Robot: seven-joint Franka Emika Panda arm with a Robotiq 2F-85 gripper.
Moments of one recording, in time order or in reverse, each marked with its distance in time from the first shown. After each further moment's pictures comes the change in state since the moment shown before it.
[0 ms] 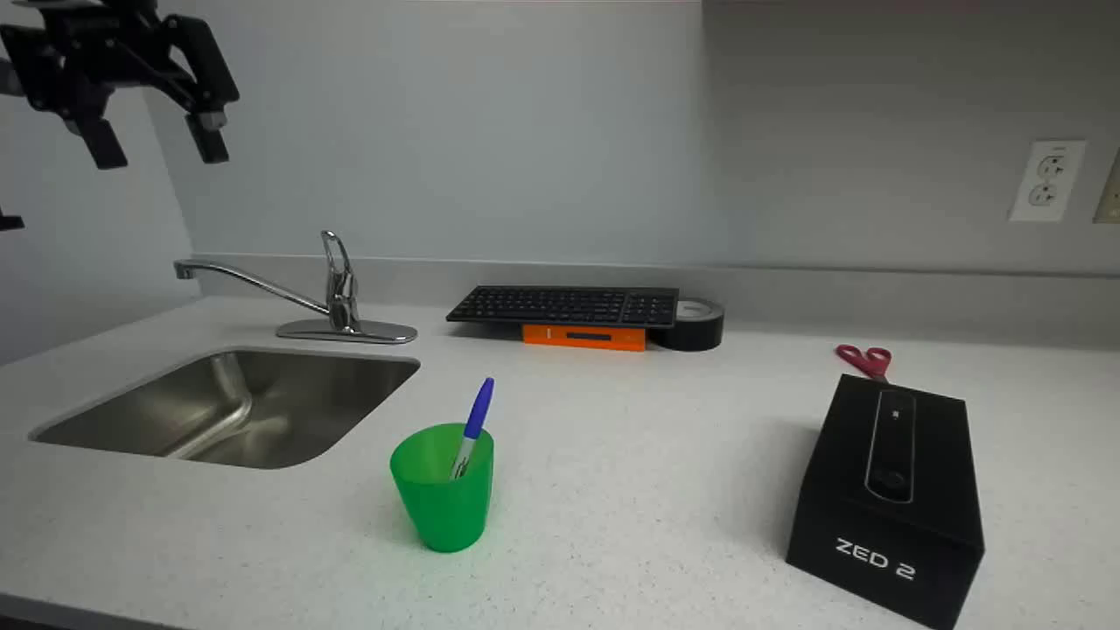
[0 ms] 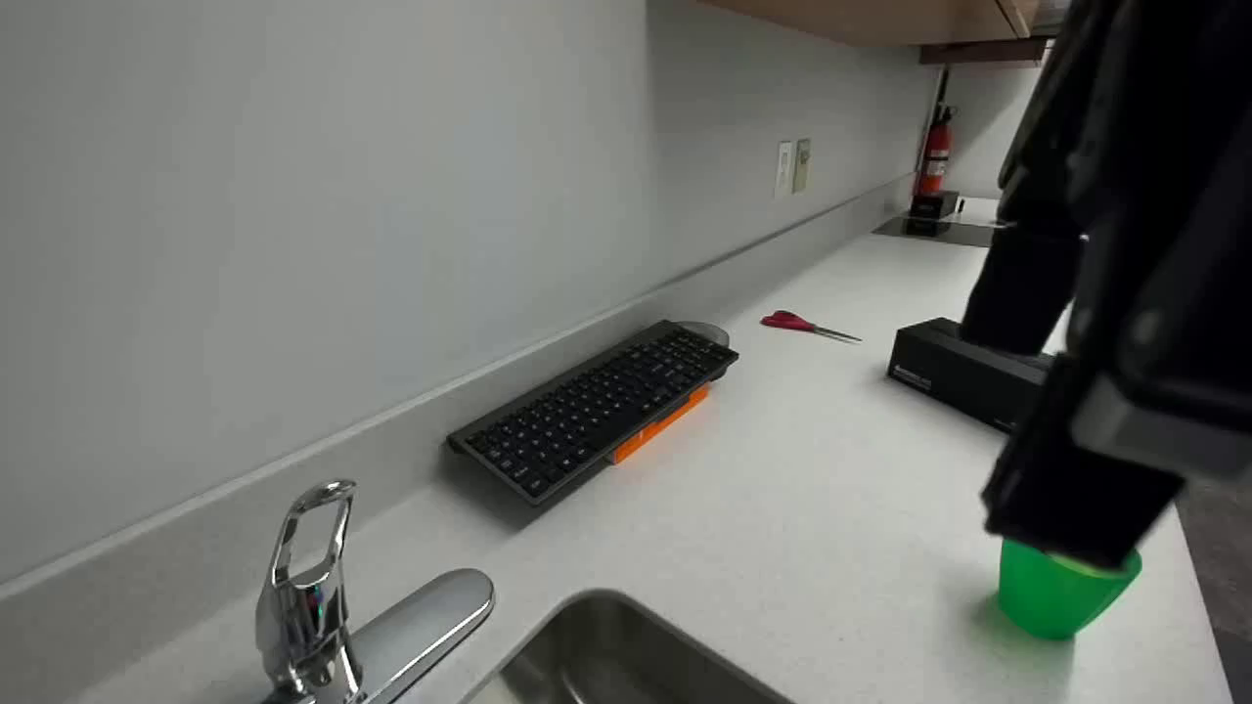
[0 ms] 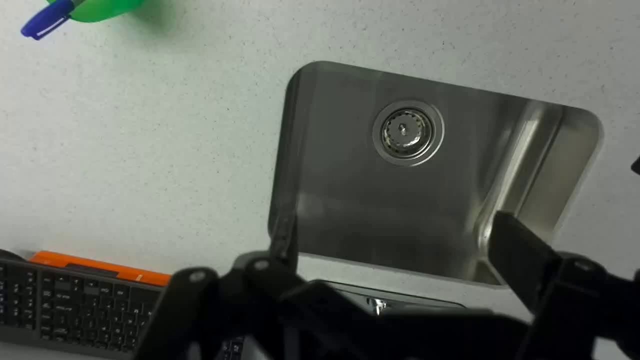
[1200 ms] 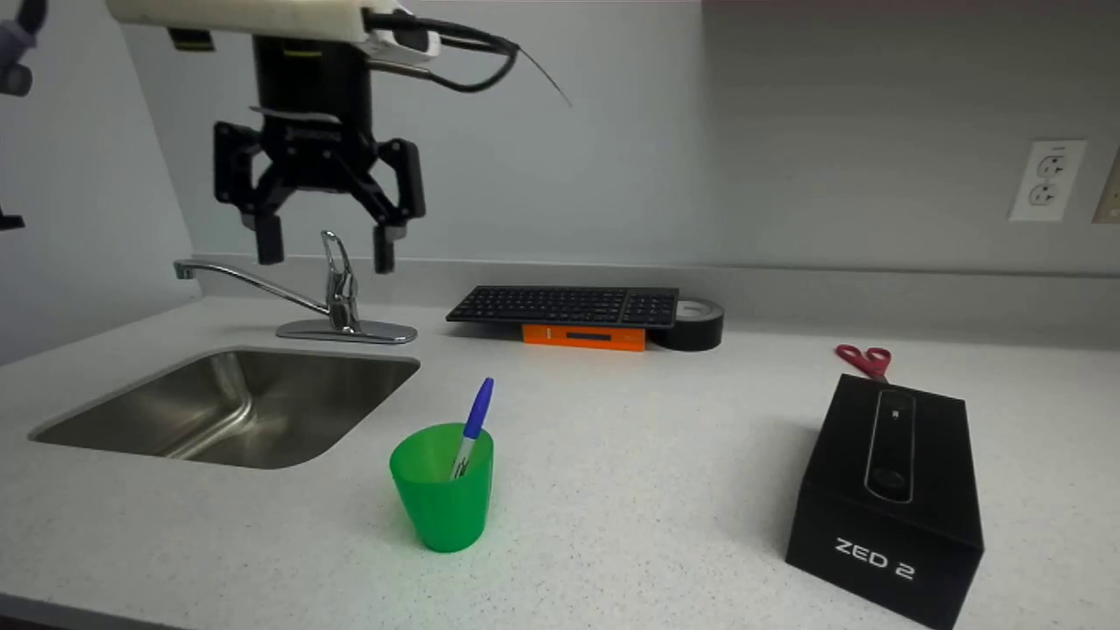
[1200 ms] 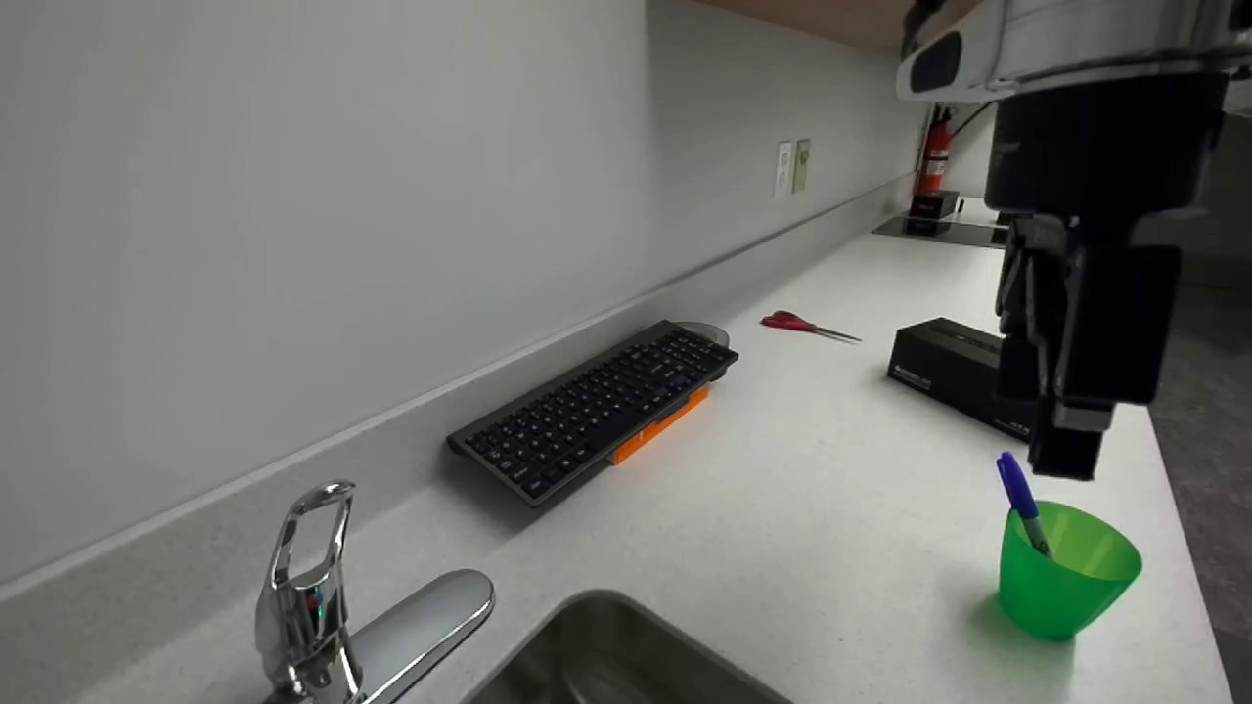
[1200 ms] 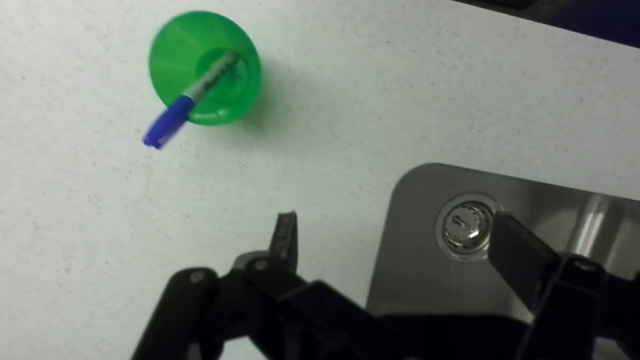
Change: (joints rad) arm -0.055 -0.001 -0.313 -0.187 0.041 -0.029 -0.395
